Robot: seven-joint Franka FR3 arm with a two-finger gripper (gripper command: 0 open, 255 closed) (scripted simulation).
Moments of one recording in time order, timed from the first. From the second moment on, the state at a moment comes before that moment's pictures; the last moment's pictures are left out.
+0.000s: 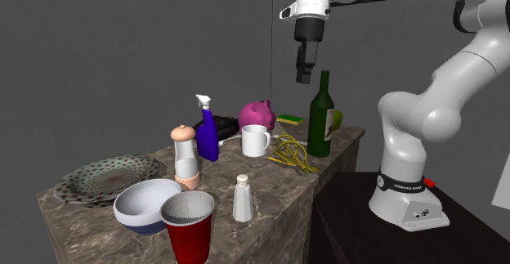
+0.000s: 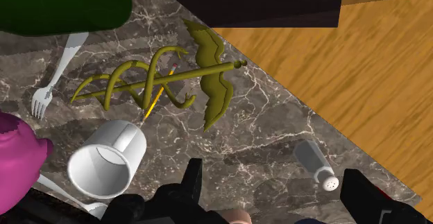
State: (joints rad) arm 0.00 -0.80 -0.03 -2.41 0.07 1.70 0.01
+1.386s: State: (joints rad) arm 0.03 -0.18 0.29 -2.28 -0.03 2.11 0.38
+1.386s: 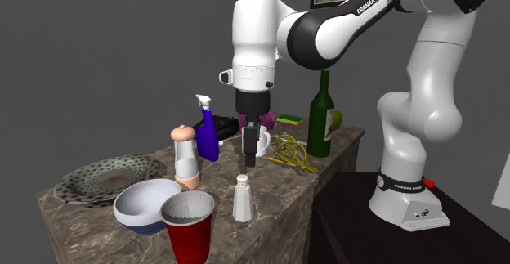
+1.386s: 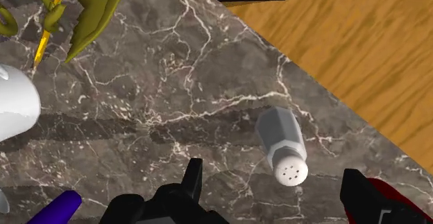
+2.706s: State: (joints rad) arm 0.04 0.03 0.32 -2.25 -0.14 2.25 0.50
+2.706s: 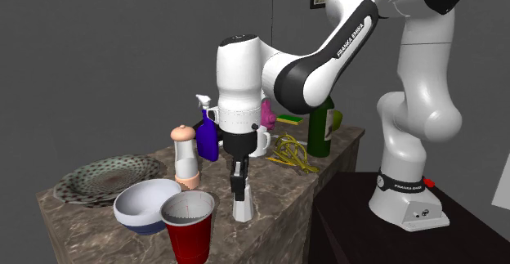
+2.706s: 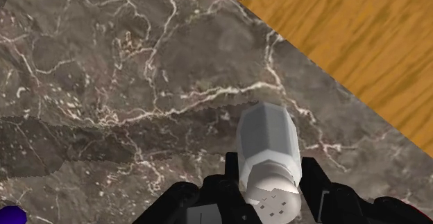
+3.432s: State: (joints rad) arm 0.04 0.02 0.33 -2.24 -0.13 2.23 0.49
